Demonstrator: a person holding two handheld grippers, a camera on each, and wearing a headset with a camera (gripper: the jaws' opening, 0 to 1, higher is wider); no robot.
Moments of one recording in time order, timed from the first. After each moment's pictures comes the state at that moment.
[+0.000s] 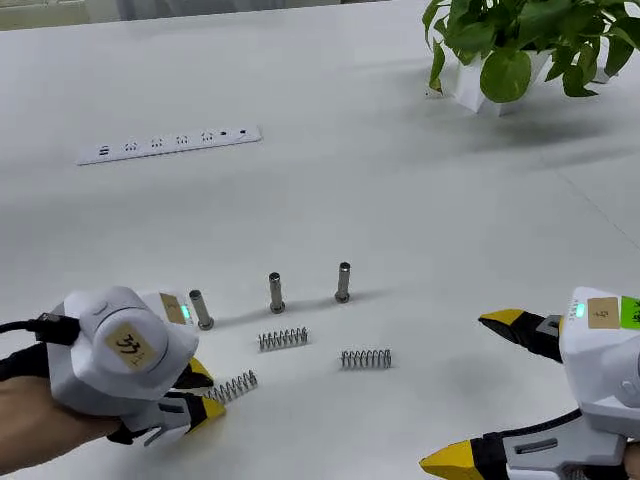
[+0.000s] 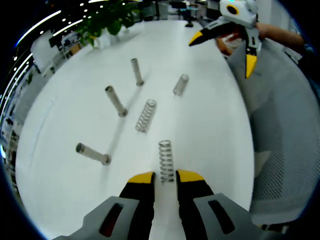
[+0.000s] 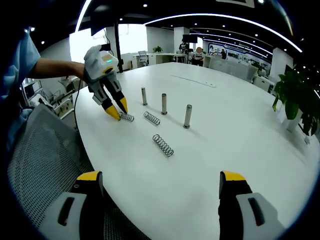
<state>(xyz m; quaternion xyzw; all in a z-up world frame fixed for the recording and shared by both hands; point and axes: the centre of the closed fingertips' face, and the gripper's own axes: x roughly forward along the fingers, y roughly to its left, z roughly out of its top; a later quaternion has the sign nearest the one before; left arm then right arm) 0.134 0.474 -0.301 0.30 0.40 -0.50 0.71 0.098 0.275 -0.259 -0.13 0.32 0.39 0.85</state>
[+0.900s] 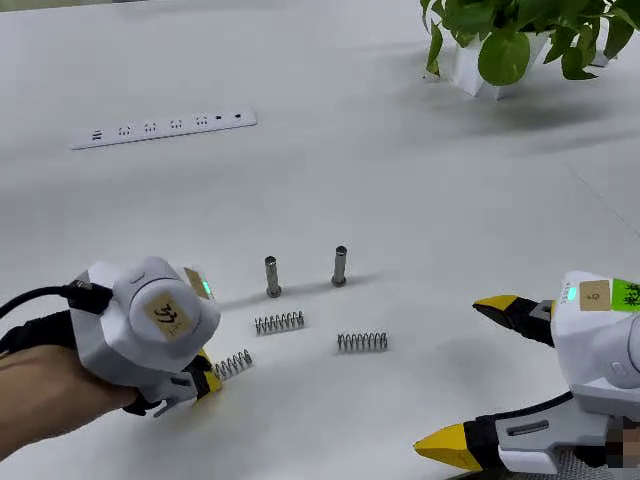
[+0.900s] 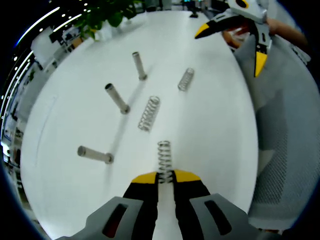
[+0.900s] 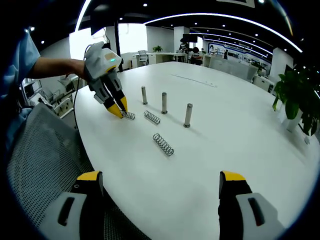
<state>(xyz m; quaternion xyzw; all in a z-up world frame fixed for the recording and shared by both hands) 0.137 0.475 -0.301 0.33 0.42 -0.46 0.71 0.098 0.274 -0.260 -0.14 0.32 0.39 0.85</state>
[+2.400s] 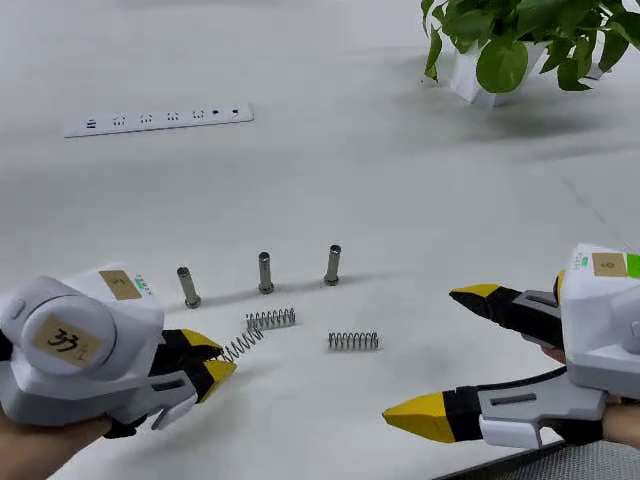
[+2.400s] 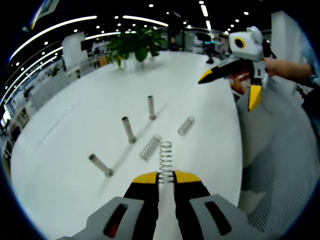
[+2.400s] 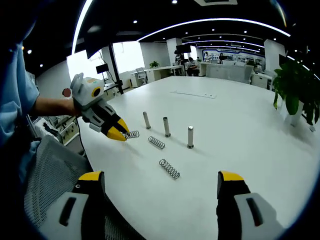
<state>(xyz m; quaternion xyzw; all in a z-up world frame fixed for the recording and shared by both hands) 0.130 0.444 -0.255 0.18 0.31 -0.46 0.81 0.111 0.293 -0.222 -0.05 0.29 0.40 0.87</state>
